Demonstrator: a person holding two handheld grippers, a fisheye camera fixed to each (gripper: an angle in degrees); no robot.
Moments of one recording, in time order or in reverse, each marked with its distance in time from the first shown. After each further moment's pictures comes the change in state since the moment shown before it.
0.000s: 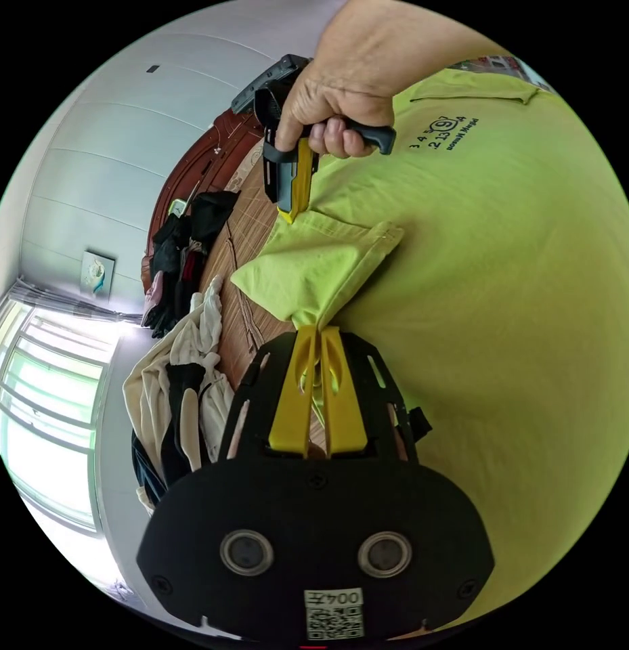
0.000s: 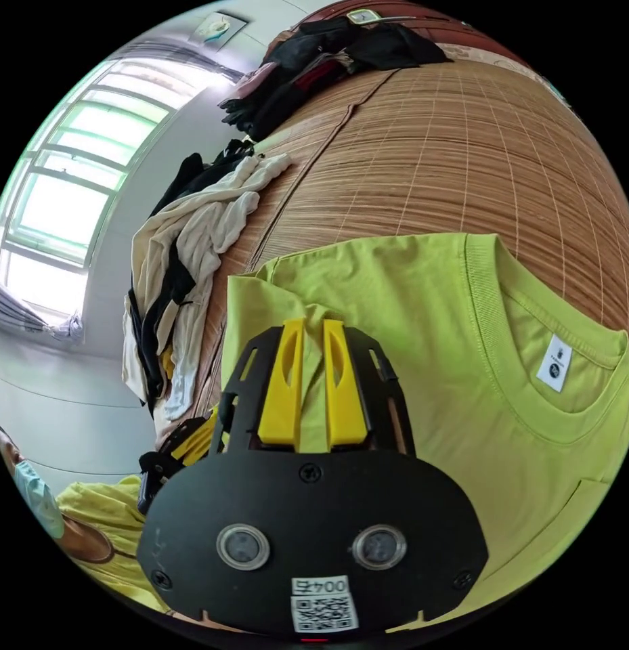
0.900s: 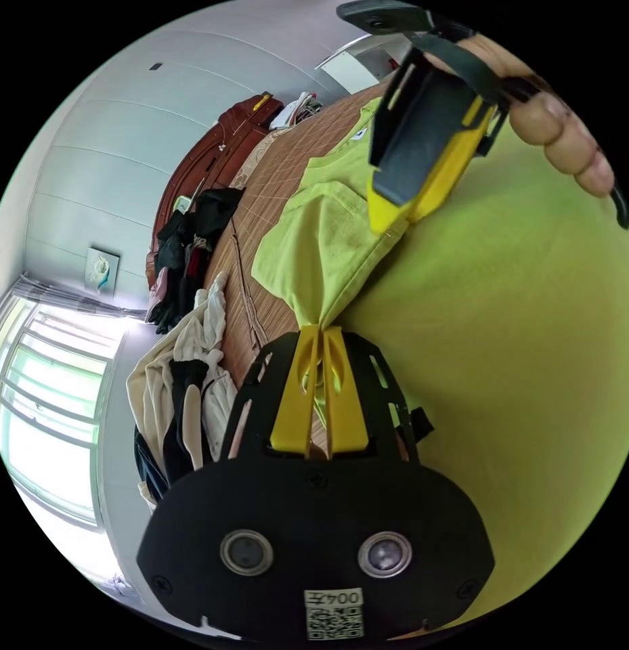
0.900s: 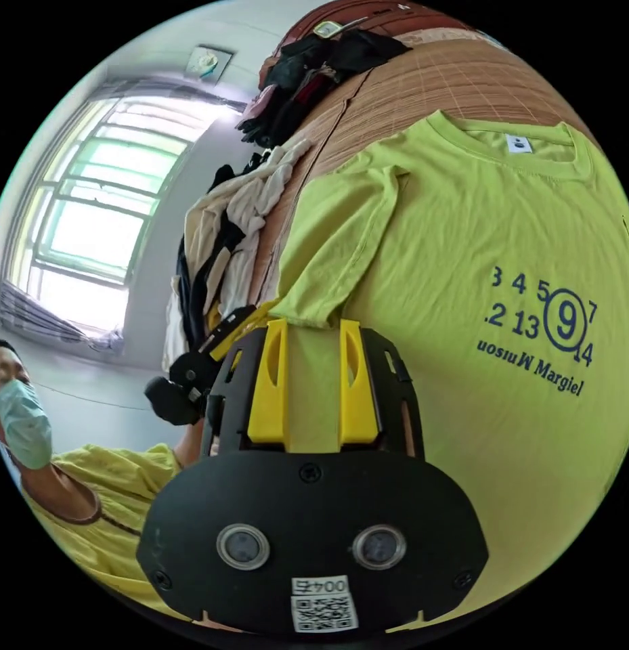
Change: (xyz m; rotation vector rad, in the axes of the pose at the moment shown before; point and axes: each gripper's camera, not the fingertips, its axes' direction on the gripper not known) left arm -0.006 0.016 0.018 -0.016 -0.019 -0.012; right arm -0.066 0.192 -0.033 0.092 -0.122 0.087
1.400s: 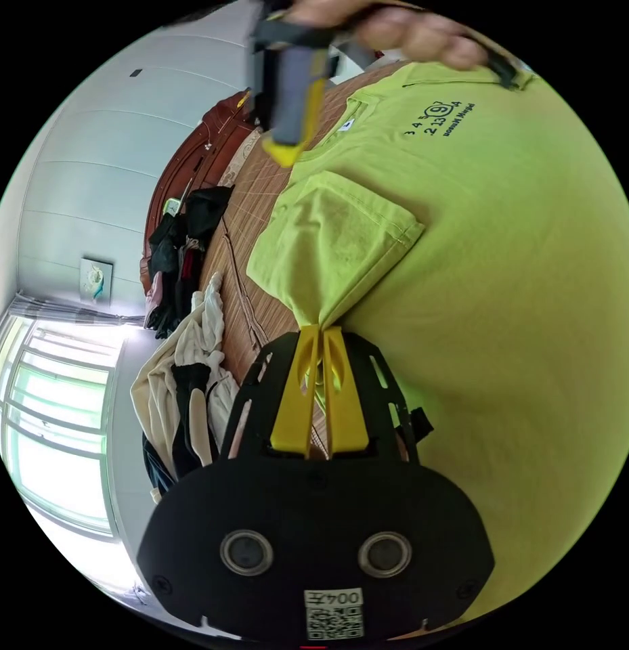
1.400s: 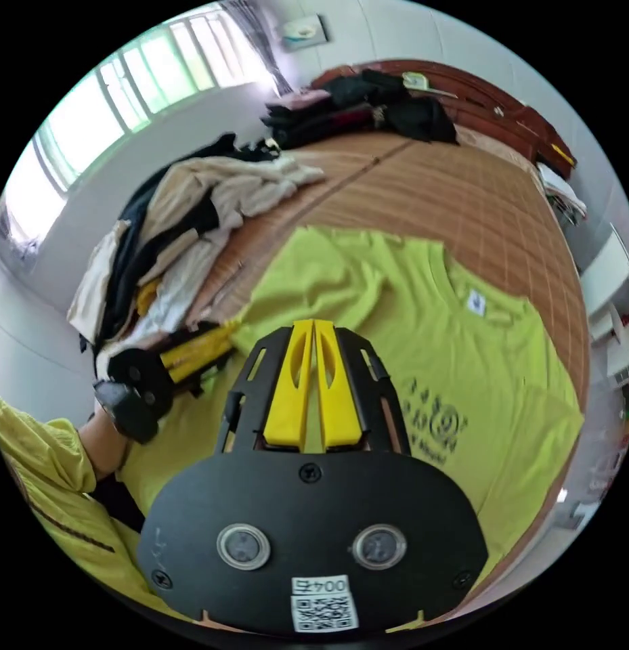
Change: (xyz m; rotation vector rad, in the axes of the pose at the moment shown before) left arm 0.000 -0.005 0.007 -0.038 0.000 0.063; right arm -0.145 -0.084 -0.056 0.062 0.418 -0.361
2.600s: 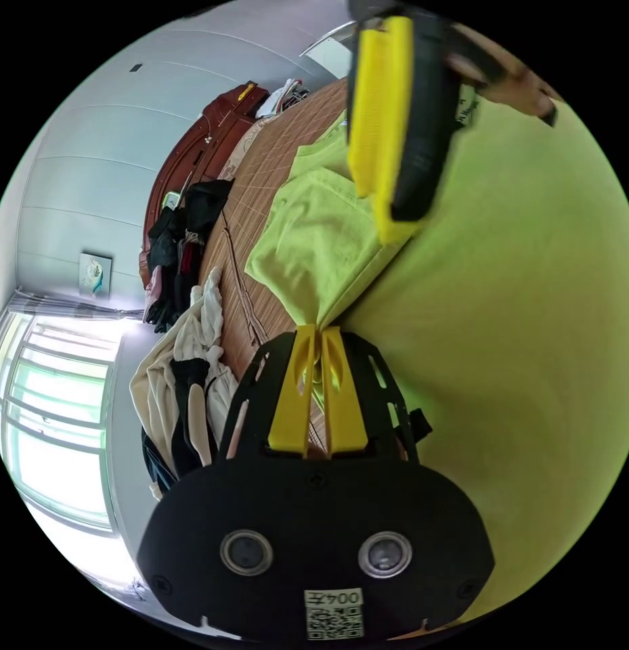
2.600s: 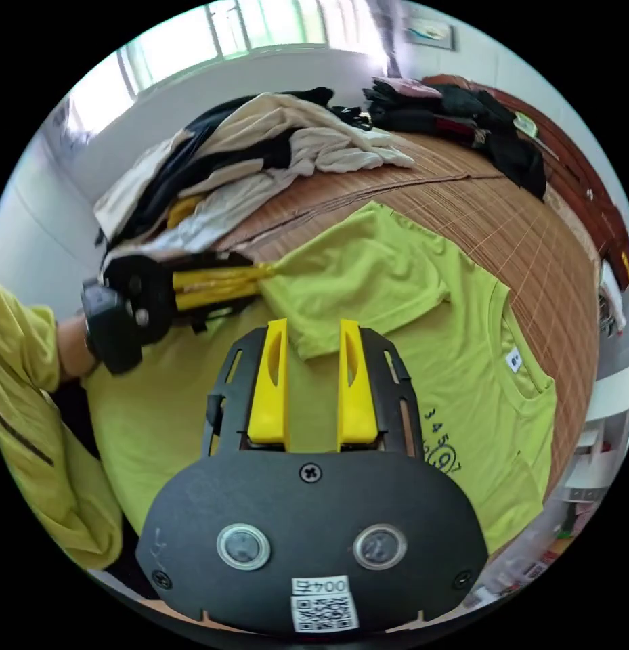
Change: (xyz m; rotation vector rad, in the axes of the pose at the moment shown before) left arm -0.002 -0.010 0.006 -0.030 0.010 -0.017; right arm -0.098 0.017 -0.054 -0.158 0.062 -0.389
